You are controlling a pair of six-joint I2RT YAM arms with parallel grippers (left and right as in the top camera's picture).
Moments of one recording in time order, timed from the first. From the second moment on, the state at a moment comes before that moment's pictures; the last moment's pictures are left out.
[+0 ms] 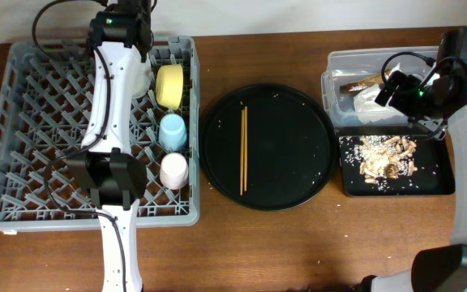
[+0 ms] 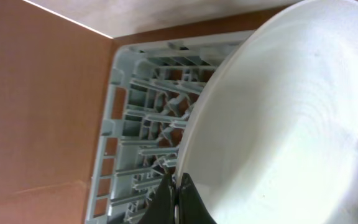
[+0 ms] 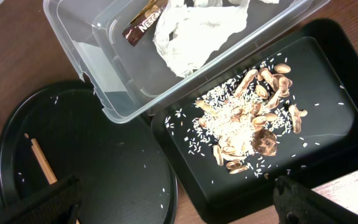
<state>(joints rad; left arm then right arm) -0.12 2.46 2.68 -1.27 -0.76 0.06 -0.22 1.63 1.69 -1.20 -0.07 0.40</state>
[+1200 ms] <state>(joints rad) -0.49 2.31 1.94 -1.02 0.04 -0.08 -0.22 1.63 1.69 -1.20 -0.07 0.40</state>
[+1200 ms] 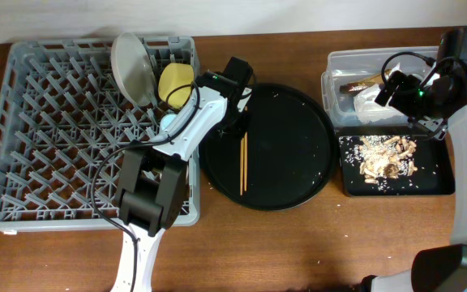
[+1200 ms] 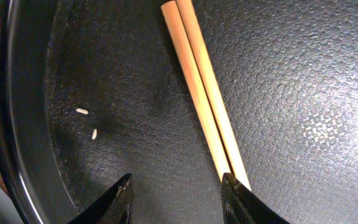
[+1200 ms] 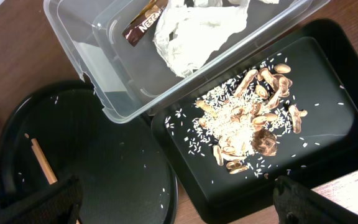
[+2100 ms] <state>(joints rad) -0.62 2.34 1.93 -0.98 -0.26 -0.20 -0.22 1.63 1.69 -1.20 -0.07 0.40</state>
